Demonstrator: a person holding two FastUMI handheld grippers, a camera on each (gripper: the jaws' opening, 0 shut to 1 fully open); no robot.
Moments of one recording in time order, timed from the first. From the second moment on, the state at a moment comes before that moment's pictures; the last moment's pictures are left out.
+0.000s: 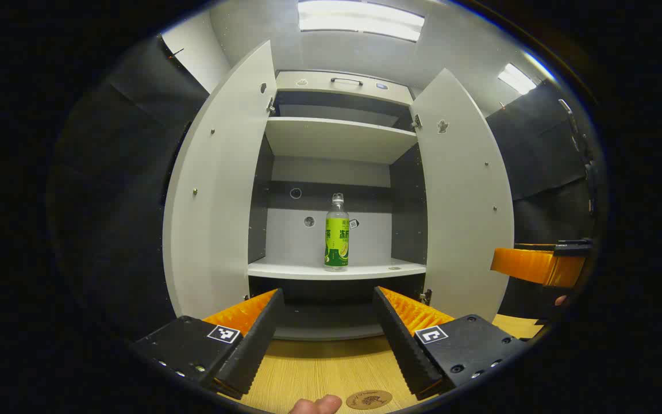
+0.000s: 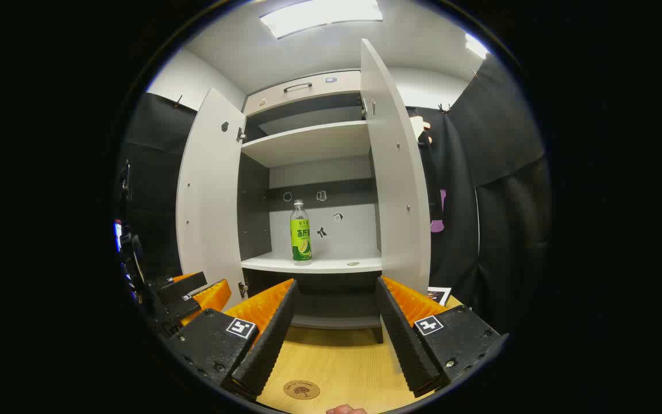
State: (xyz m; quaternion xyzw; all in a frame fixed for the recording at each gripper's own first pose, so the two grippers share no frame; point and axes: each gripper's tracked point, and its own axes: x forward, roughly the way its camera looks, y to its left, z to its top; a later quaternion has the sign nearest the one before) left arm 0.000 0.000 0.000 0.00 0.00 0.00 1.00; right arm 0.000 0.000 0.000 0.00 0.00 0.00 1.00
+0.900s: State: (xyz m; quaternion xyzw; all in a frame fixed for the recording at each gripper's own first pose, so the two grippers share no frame) left arm -0.004 0.008 -0.008 -0.02 0.01 0.01 1.00; right arm -0.004 0.005 -0.006 -0.01 0.01 0.01 1.00
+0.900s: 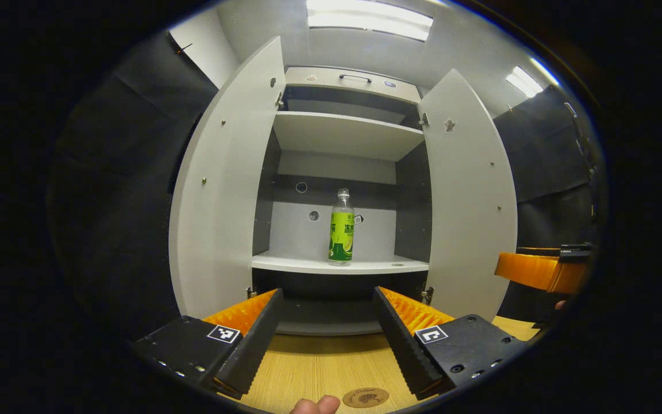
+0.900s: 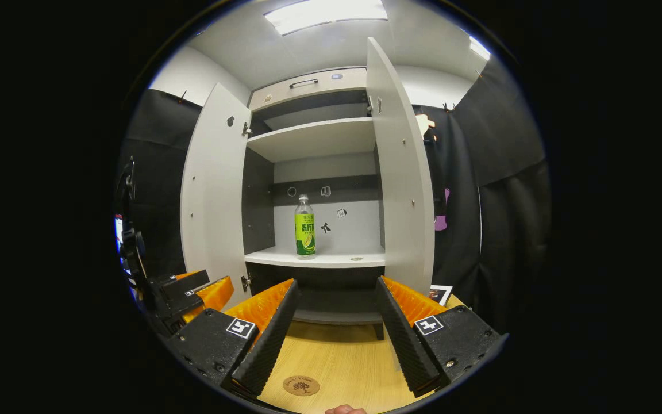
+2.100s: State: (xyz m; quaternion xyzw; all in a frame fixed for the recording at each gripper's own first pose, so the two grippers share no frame) left arm 0.143 -0.012 0.038 -0.05 0.00 -0.08 1.00; right arm 0.006 -0.006 -0.001 -0.03 0.01 -0.02 1.00
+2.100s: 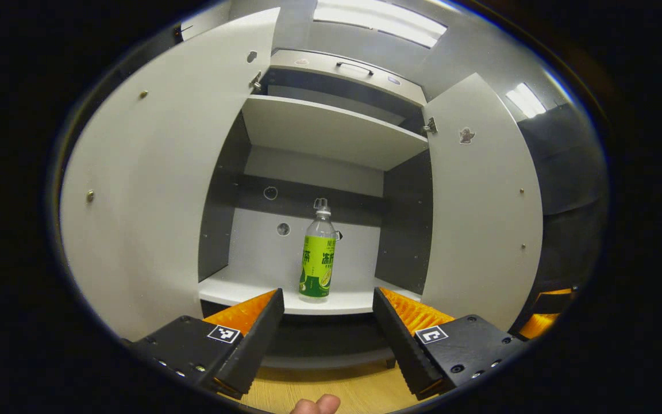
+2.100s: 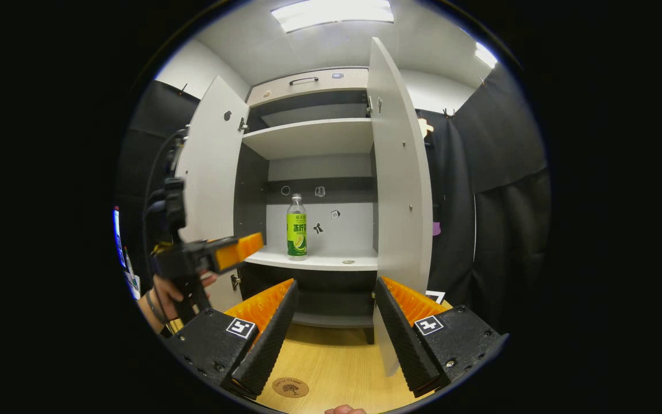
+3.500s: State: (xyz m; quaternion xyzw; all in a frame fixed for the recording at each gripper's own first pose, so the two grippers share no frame) left arm 0.353 0.012 0.023 -0.03 0.05 -0.01 1.00; right arm 0.006 -0.058 -0.010 -0.01 0.02 -0.08 1.00
